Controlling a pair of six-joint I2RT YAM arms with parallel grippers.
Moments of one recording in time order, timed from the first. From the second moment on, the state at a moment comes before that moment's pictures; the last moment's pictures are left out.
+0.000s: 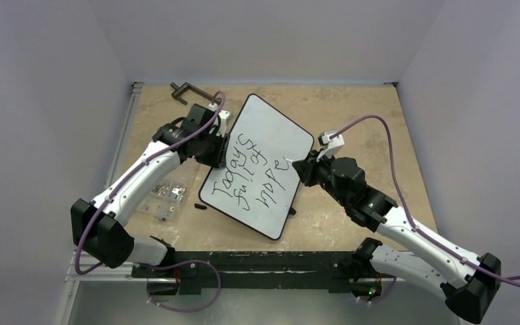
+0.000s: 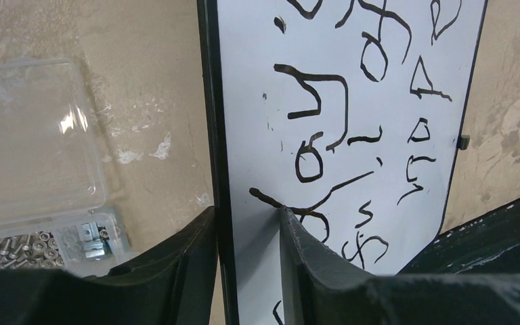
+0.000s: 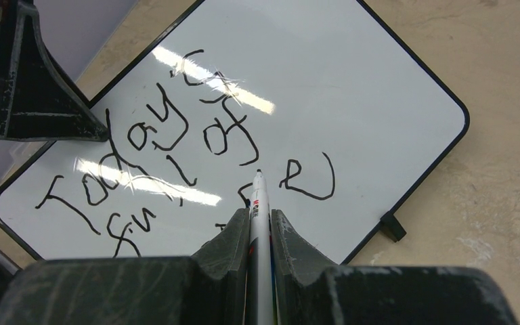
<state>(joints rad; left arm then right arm) -0.49 1.39 1.29 -0.90 0.07 -0.16 0.79 0.84 0.70 -0.12 0.24 0.38</state>
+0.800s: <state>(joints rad) -0.51 1.34 1.37 -1.02 0.06 -0.17 0.79 0.84 0.69 -0.12 0.24 0.38</state>
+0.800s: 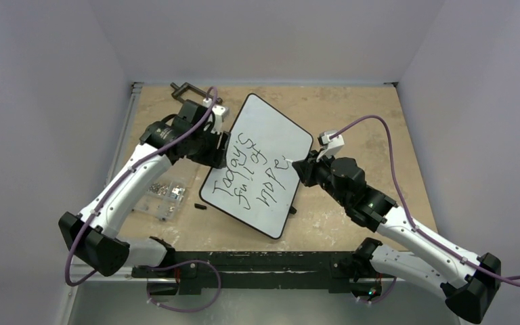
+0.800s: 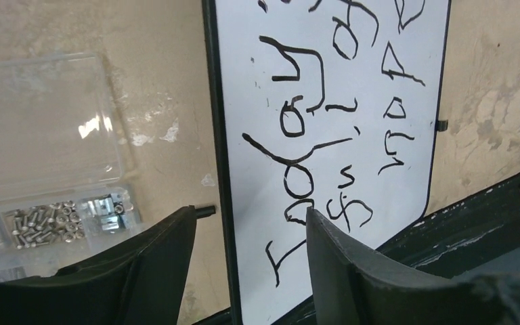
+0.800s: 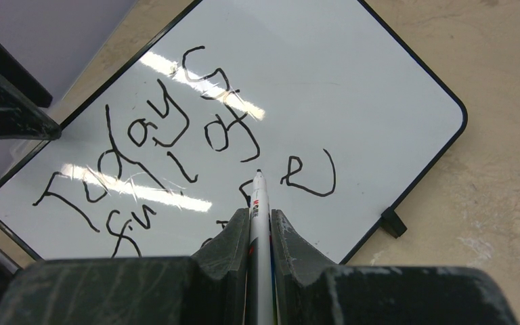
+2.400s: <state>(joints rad) -0.50 1.73 1.66 -1.08 -0.02 -0.18 0.78 0.80 0.68 -0.13 0.22 0.37</state>
